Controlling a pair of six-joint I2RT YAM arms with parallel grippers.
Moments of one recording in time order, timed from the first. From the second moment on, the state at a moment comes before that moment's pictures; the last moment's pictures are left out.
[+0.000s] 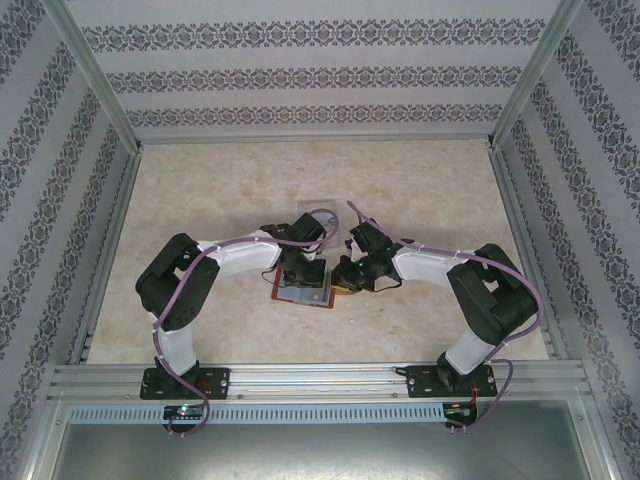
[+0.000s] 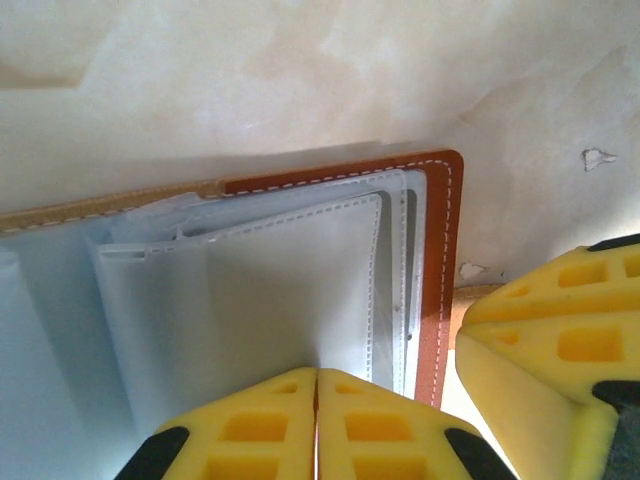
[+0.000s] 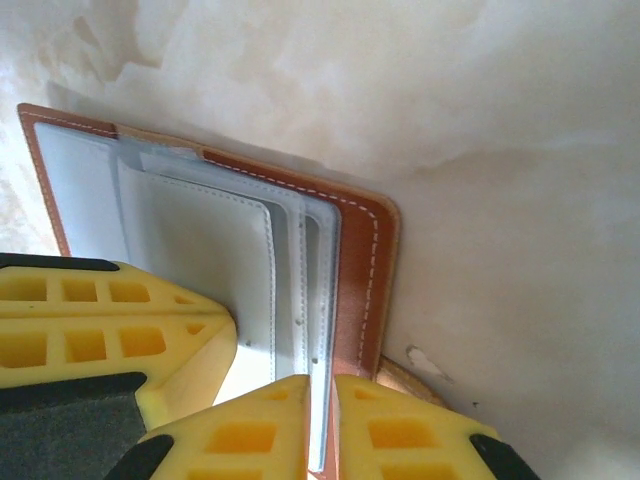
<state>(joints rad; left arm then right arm) -0.71 1.85 1.15 -0.56 0.31 -0.61 0.58 1.65 0.79 -0.26 -0.51 0.82</state>
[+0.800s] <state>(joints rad) -0.71 1.79 1.09 -0.57 0.27 -0.61 0.60 1.74 0.84 -0.16 -0.58 0.89</state>
